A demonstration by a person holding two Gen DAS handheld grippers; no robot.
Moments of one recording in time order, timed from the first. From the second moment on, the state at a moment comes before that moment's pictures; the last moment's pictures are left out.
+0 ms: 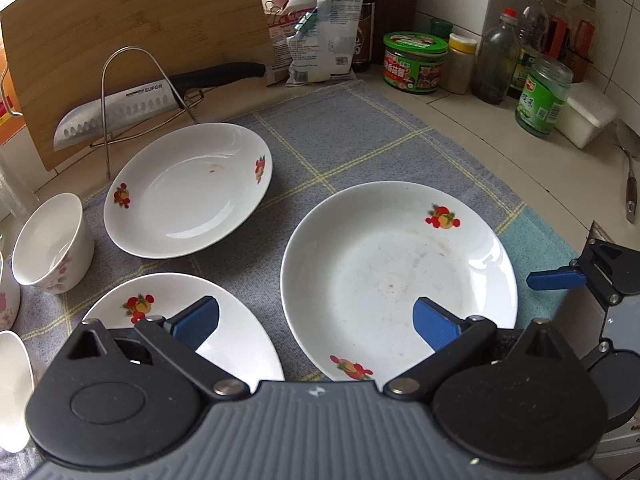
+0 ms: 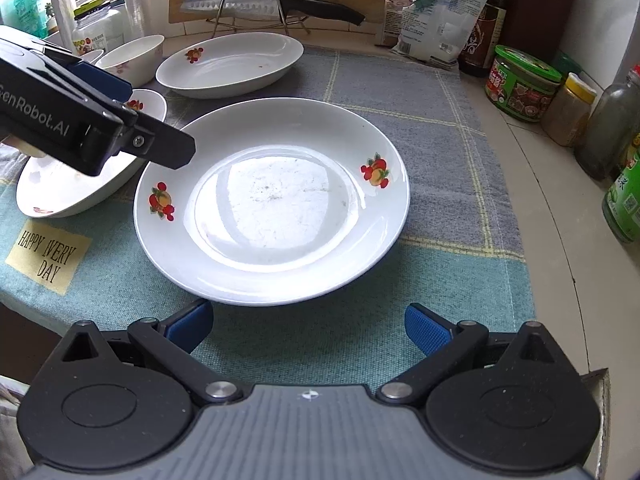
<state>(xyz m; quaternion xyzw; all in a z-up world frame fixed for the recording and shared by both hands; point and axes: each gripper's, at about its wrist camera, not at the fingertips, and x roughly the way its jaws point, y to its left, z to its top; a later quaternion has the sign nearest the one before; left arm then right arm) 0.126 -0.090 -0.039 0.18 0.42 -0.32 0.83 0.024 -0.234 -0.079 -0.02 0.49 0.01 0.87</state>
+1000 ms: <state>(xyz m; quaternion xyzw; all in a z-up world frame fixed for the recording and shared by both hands) 0.157 -0.107 -0.041 0.20 0.43 -0.34 0.81 0.039 -0.247 -0.090 -0.04 0.49 0.05 0.87</state>
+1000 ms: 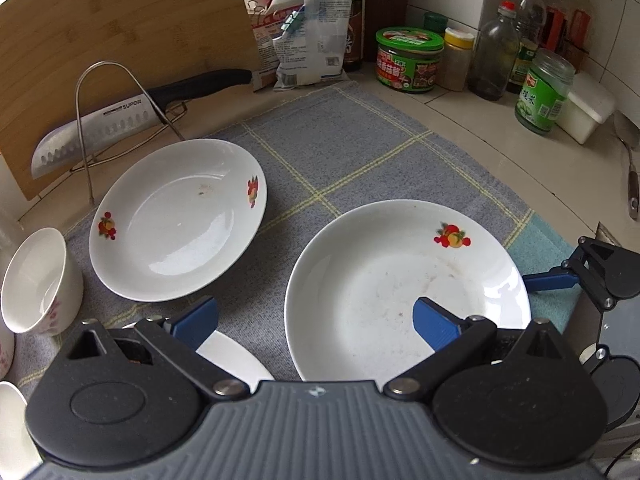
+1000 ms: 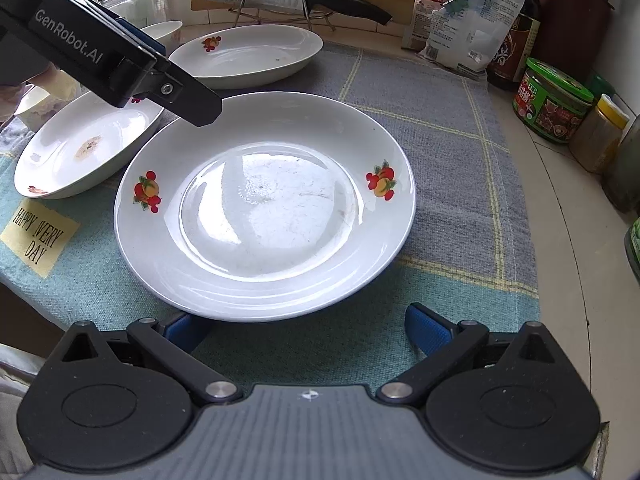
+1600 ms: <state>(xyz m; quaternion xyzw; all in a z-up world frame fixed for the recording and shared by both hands) 0.192 -0.123 -0.068 0.20 0.47 -0.47 0.72 0.032 -0.243 -0.090 -0.03 0.47 0.03 0.88</state>
